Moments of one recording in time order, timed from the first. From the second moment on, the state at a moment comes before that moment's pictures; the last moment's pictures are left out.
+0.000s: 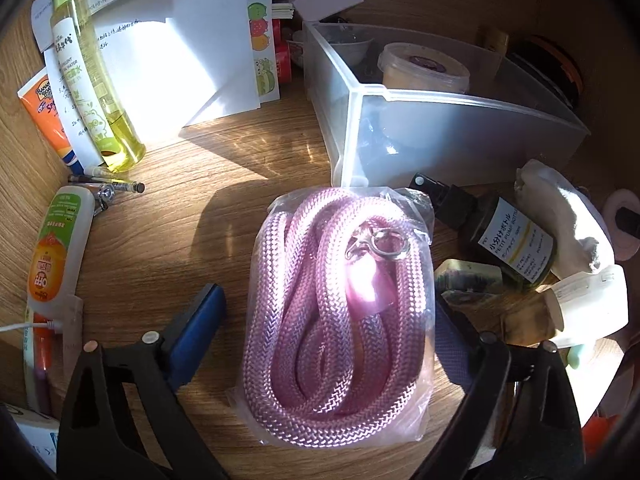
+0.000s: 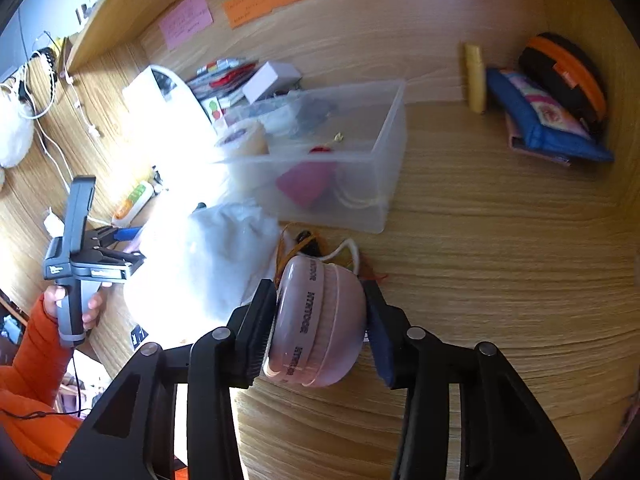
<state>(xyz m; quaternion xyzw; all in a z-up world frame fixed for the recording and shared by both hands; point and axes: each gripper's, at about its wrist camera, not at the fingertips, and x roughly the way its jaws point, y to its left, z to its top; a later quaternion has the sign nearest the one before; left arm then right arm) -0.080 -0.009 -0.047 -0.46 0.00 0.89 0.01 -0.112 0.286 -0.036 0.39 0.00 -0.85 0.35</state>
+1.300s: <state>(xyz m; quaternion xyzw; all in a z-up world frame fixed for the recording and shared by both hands) -0.042 -0.008 0.008 -0.32 -0.04 0.94 -0.06 -0.128 0.261 0.004 0.33 0.02 -0.87 0.38</state>
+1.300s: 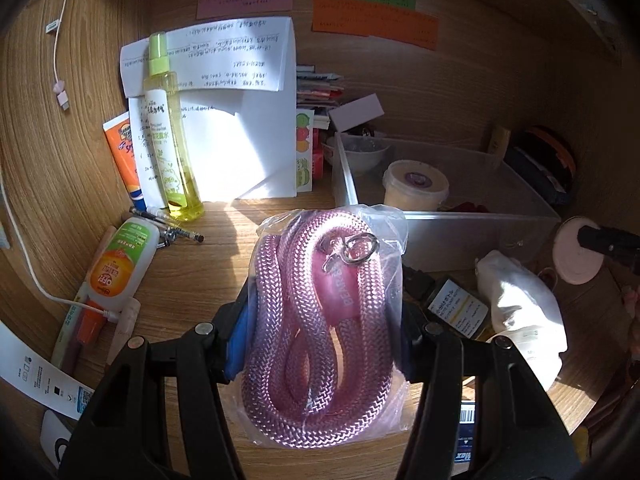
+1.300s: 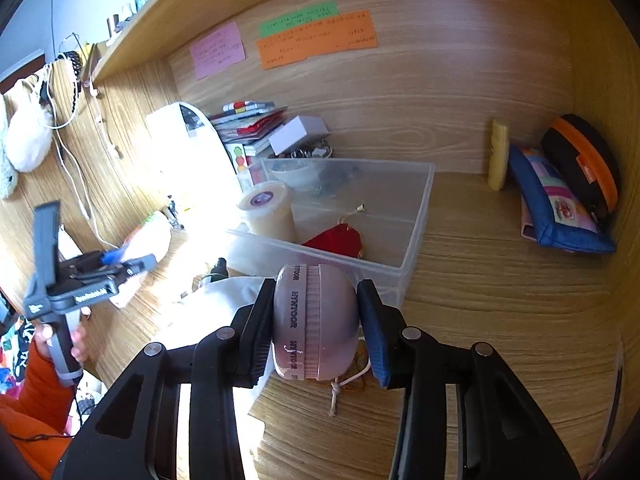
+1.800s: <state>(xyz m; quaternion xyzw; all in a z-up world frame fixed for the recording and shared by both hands) -0.069 0.020 0.056 -0.26 -0.03 0.96 -0.01 -0.138 0.268 0.023 0.30 0.02 -0.89 0.35</state>
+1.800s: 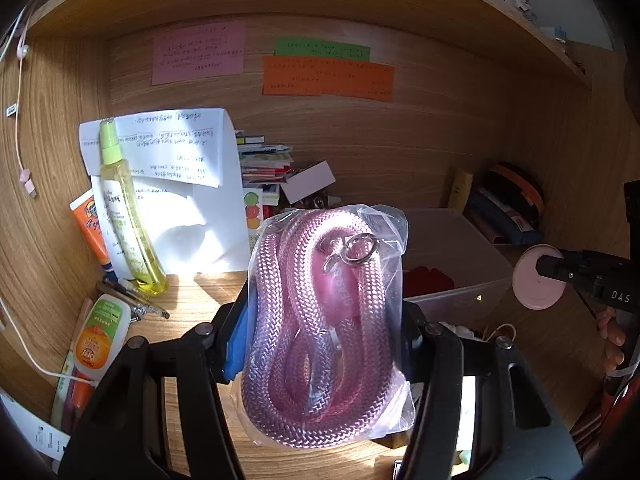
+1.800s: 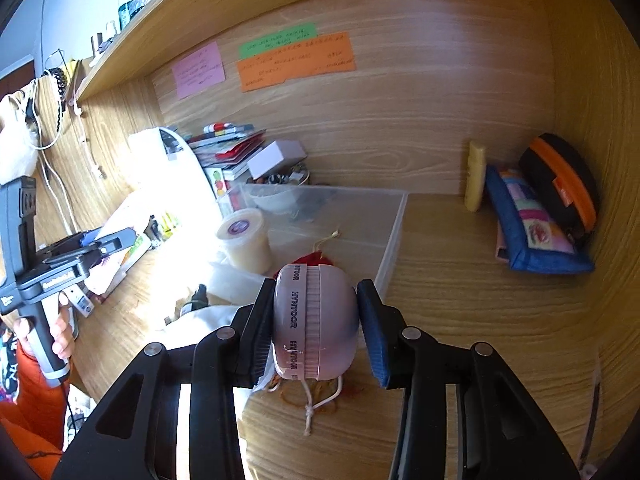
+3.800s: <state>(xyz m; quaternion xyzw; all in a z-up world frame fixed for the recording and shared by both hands) -0.230 0.068 0.008 -0.39 -0.01 0.91 0.09 -0.218 0.203 -0.016 0.36 0.09 -0.87 0.33</state>
